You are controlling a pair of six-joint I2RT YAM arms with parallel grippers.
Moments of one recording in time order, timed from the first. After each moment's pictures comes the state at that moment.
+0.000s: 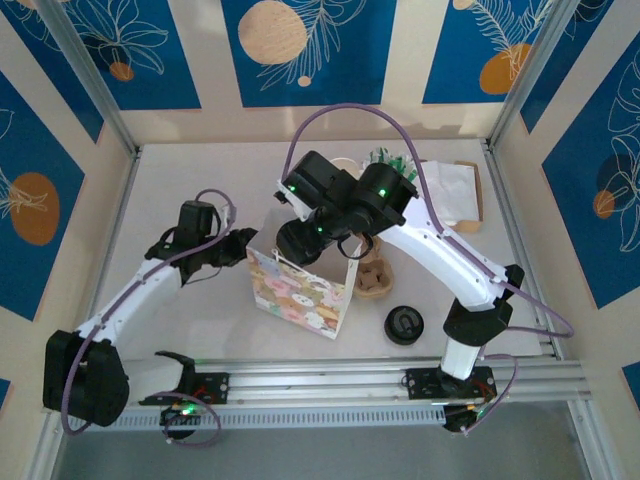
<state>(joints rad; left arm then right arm) -0.29 1.18 0.80 -0.43 0.47 -0.67 1.04 1.76 2.26 -1.53 0.03 0.31</state>
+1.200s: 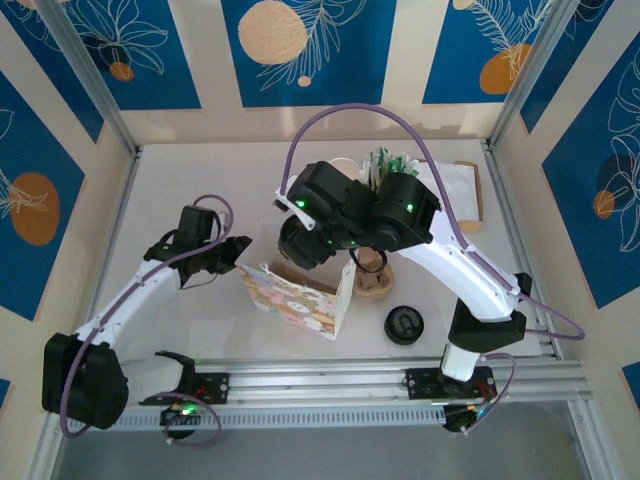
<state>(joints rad) -0.29 1.17 0.80 -0.55 0.36 -0.63 1.17 1.74 2.40 -1.61 0.25 0.19</state>
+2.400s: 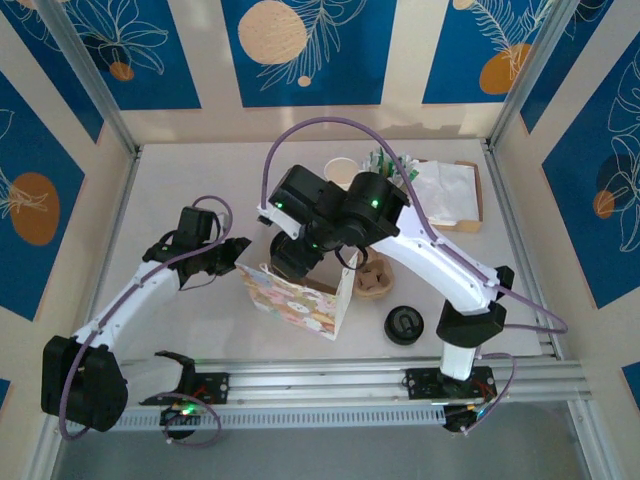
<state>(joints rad) -0.29 1.16 0.80 -0.58 0.35 -0.62 1.14 1.81 2.35 -1.60 0.10 0.09</state>
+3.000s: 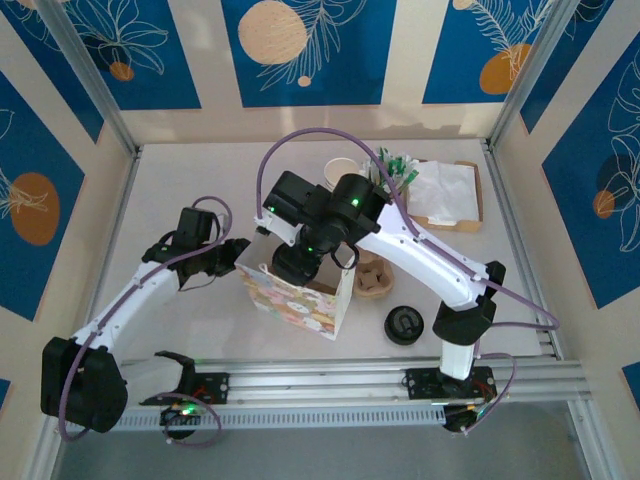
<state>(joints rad) -0.29 1.15 0.80 -0.59 0.35 -0.62 1.11 1.82 2.26 -1.60 0.02 0.05</state>
